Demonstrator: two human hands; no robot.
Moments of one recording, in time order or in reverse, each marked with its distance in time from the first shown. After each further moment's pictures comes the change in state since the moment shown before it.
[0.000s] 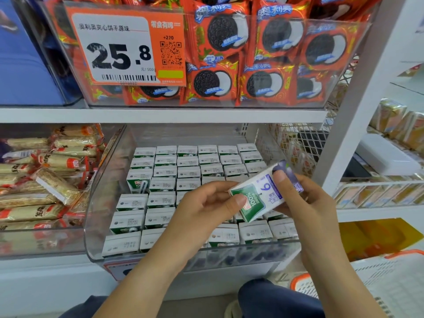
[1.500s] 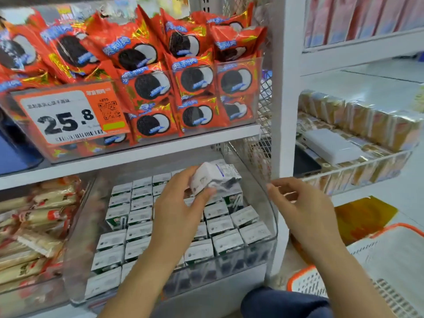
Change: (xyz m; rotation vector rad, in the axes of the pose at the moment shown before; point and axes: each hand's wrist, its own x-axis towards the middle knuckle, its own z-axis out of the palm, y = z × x) left_hand 0.034 0.012 0.021 0.671 0.280 0.522; right_hand 0.015 0.001 -0.065 -0.743 0.167 -0.224
